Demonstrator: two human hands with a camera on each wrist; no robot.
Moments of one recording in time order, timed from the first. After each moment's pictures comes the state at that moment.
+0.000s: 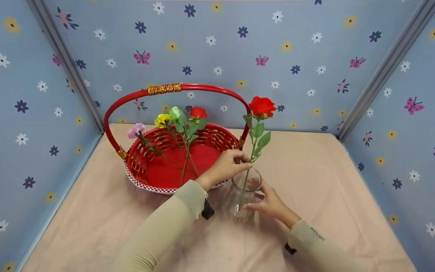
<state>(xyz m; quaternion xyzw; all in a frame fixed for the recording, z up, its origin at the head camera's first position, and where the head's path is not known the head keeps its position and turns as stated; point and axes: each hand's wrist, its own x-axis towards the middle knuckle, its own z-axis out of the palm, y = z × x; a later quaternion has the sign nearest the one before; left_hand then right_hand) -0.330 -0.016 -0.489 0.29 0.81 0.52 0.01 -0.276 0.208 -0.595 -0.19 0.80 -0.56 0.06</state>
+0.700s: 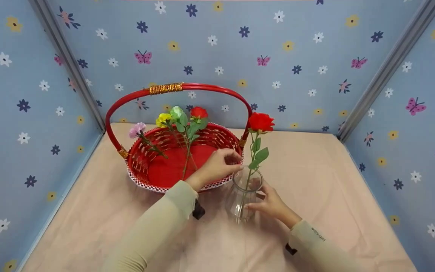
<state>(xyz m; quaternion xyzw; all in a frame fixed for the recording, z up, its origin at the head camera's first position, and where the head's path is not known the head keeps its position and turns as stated) -0.326 -0.044 -0.490 0.26 0.81 0.52 0.03 -0.274 0.206 -0.592 -0.18 0.81 -0.56 0.07</state>
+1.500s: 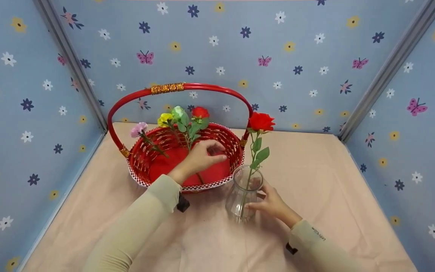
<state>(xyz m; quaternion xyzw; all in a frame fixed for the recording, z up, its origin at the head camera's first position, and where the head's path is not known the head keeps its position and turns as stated) -0.334 -0.094 -0.473 0.24 0.83 0.51 -0.01 -0.275 0.207 -0.595 -0.18 0.81 -0.56 0.07</state>
